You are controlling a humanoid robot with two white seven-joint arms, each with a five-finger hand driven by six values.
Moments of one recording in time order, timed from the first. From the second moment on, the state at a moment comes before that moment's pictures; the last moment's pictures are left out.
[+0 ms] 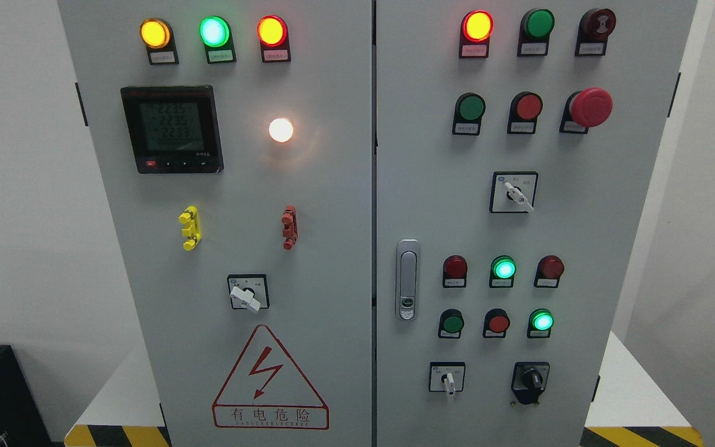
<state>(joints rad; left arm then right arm) 0.00 -0.10 -0.11 -0.08 0.14 -0.08 0.05 0.32 -0.08 0.13 -1.26 0.56 -0.16 -0.07</state>
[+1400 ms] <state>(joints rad) 0.00 -0.10 -0.11 -0.08 0.14 -0.08 0.05 0.18 -0.08 0.02 -1.75 1.04 0.11 0.17</state>
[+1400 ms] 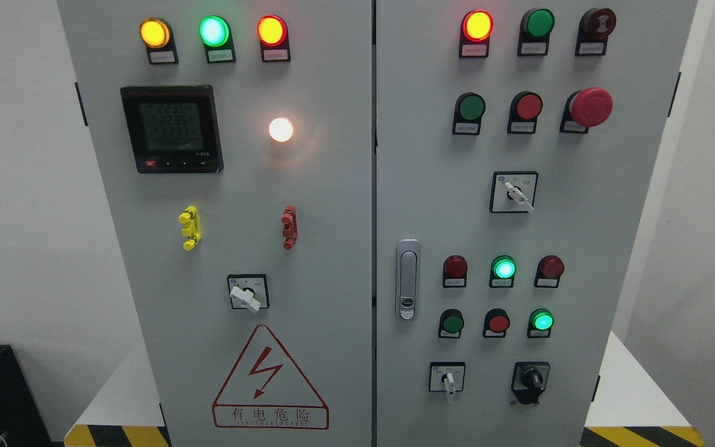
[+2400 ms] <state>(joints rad) 0.00 -0.10 -0.11 -0.08 0.14 -0.08 0.05 -0.05 -0.10 0.07 -1.82 1.14 0.30 0.24</state>
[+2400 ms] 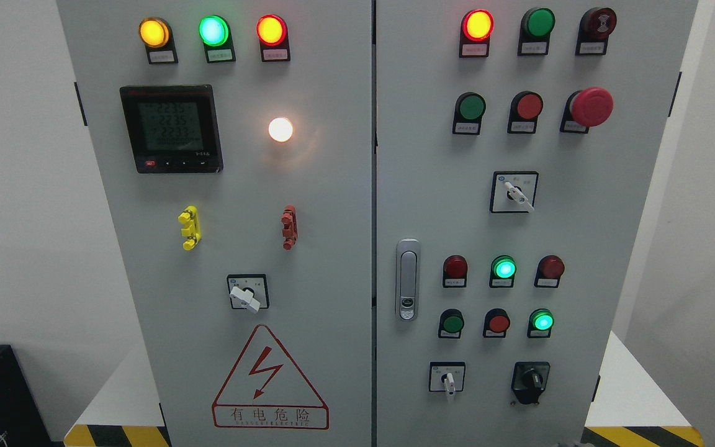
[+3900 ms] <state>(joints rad) 0.00 -0.10 -0.11 -0.08 0.14 -0.08 0.05 -0.25 -0.10 0.07 -1.74 1.18 0.42 0.29</state>
